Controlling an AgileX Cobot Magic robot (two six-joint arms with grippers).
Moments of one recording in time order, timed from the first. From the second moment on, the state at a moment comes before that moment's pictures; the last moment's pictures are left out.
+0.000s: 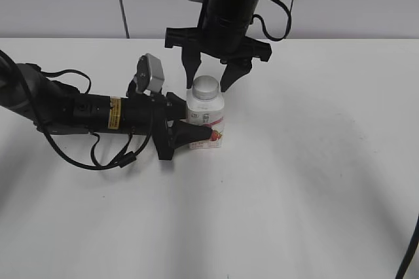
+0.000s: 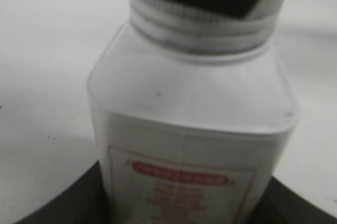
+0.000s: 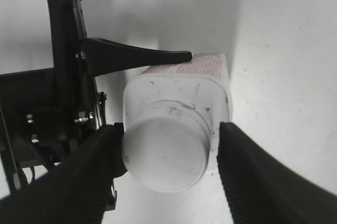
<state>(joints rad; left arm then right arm) -0.25 2.36 -1.21 1.40 -1.07 -0.59 0.59 2.26 -2.03 0.21 1.22 0.41</state>
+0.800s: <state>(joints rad) -0.25 2.36 -1.21 1.40 -1.07 -0.59 0.59 2.26 -2.03 0.22 1.22 0.41</state>
